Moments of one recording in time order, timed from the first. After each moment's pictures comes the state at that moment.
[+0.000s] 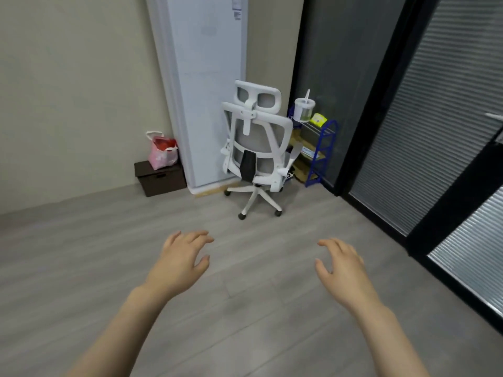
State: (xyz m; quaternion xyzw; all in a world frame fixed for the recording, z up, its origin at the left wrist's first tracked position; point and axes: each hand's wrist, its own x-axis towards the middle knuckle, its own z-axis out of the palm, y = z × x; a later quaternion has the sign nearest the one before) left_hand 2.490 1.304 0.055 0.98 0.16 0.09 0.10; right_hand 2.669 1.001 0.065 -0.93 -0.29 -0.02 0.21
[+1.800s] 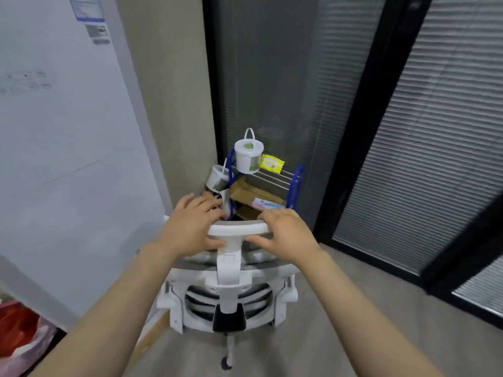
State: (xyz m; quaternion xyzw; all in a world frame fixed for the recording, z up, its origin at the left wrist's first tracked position) left_hand 3.392 1.854 0.130 0.98 -0.19 0.09 -0.03; right_hand 3.404 1.608 0.124 -0.96 -0.25 -0.06 0.12
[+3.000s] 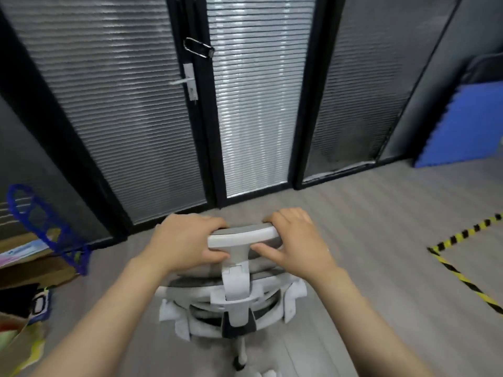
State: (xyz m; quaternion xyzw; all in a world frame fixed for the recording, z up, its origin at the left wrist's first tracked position) left_hand 3.123 1.262 0.137 0.81 -0.59 0.02 -0.03; right_hand 2.939 1.107 0.091 -0.95 0.20 -0.20 0.12
